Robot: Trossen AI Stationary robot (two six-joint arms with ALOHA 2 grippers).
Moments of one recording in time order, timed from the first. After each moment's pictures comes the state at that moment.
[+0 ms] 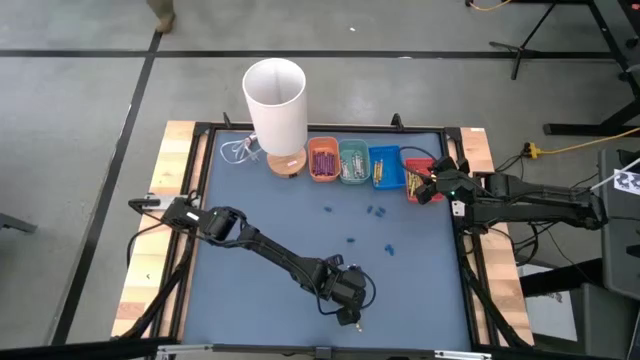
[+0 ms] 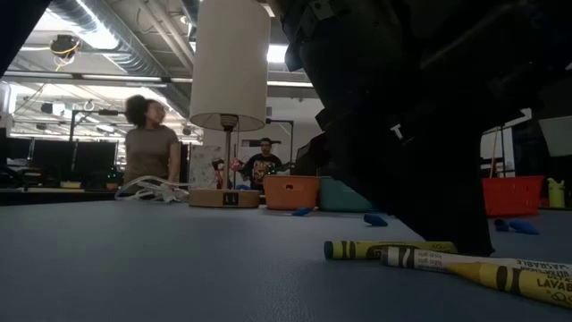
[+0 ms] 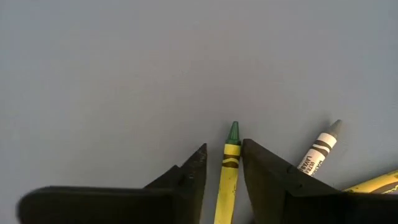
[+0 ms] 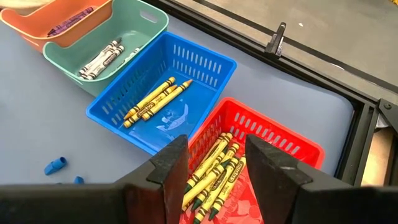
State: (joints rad) left arm -0.40 2.43 1.95 -0.57 -0.25 -0.67; right arm -0.13 0.59 0.53 -0.82 0.61 0.56
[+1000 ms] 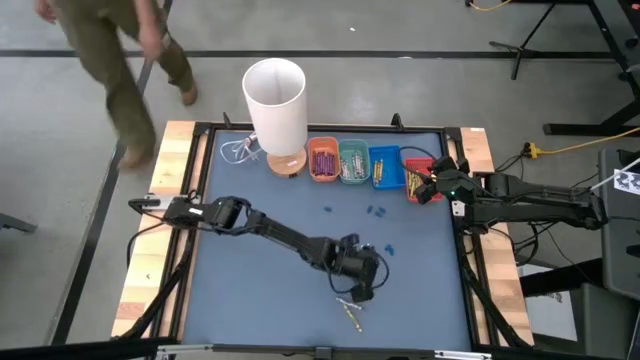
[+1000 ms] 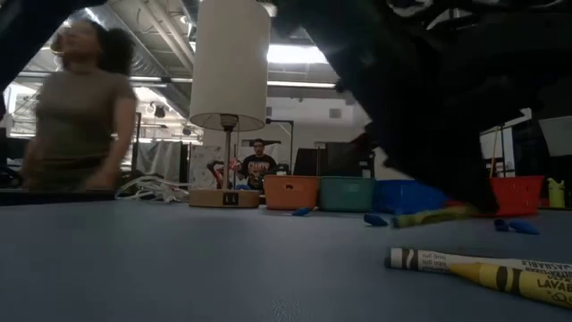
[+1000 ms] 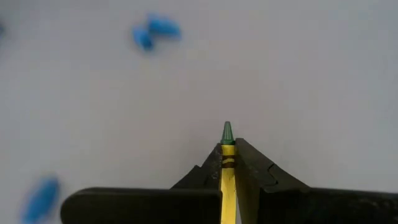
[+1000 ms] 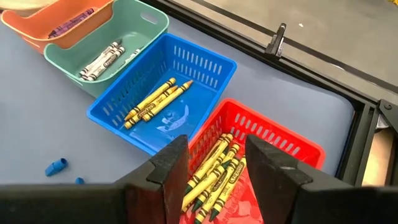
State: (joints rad) left arm -0.29 2.43 1.95 -0.44 -0.27 -0.47; right arm -0.13 0.59 0.53 -0.82 0.61 0.56
